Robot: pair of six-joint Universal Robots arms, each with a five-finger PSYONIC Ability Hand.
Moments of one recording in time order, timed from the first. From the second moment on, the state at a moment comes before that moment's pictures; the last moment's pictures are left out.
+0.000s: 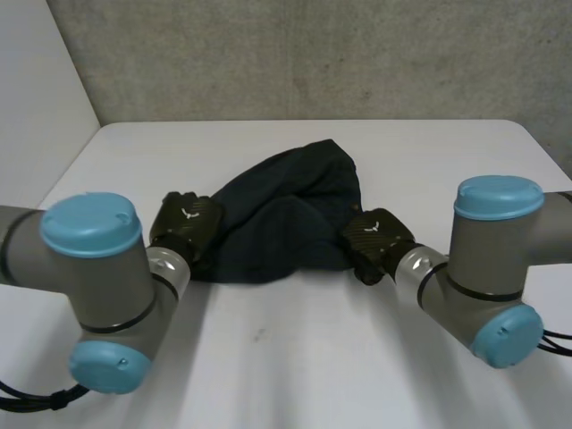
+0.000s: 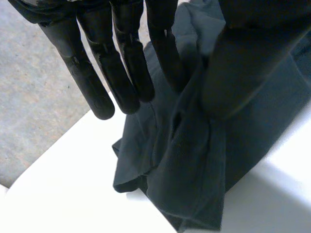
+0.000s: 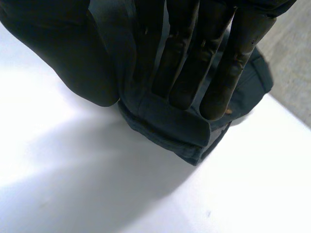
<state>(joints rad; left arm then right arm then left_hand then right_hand) 4.18 -2.04 -1.60 3.40 -1.71 3.55 2.03 -0.96 1.43 -0.07 1.31 2.69 0.85 0.87 0.87 0.87 0.70 1.00 1.16 1.19 1.19 0.95</state>
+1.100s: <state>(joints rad) 4.33 -1.96 -1.81 3.41 -1.60 3.48 1.91 -1.02 1.60 -0.20 1.26 2.78 0.57 0.56 0.56 0.56 0.39 0.45 0.52 0.52 0.53 0.34</state>
